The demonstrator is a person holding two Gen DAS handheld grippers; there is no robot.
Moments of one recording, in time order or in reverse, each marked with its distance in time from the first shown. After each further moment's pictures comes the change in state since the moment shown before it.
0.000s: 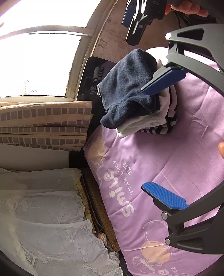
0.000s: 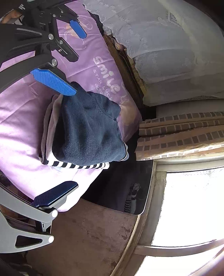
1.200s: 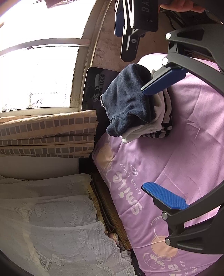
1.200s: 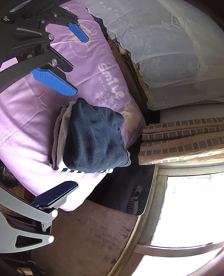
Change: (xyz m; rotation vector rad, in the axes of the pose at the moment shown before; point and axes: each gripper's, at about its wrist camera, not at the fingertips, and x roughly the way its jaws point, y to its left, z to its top) left arm -0.036 -0.013 -0.007 0.084 -0.057 -0.026; right arm -0.028 0.022 0.003 -0.008 0.051 0.011
